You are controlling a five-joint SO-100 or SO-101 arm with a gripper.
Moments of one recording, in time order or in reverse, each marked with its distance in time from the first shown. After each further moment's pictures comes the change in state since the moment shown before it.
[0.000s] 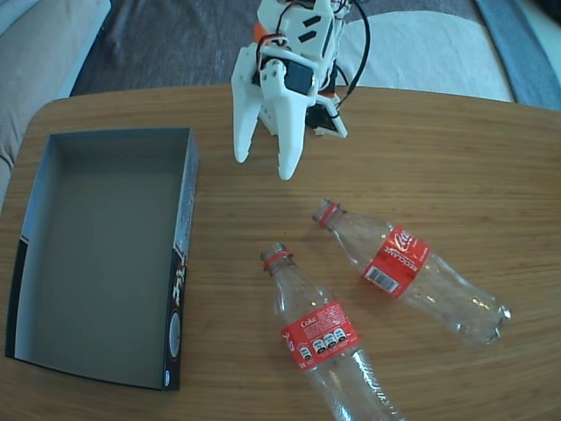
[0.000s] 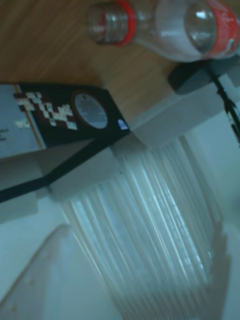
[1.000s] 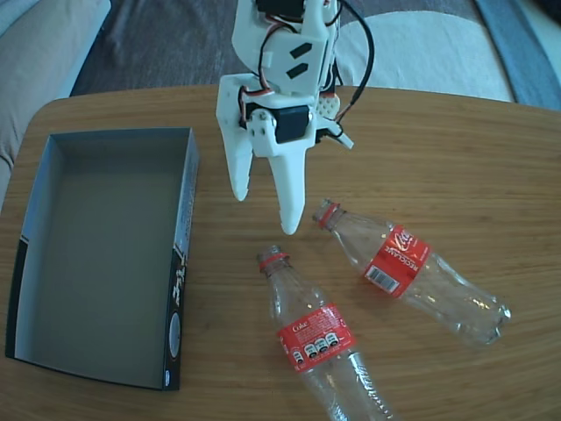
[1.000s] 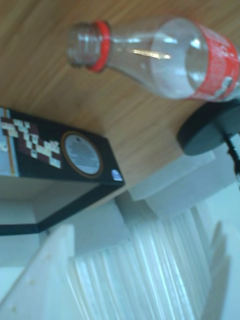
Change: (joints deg) arm -5.2 -46.8 -27.0 -3.7 -1.1
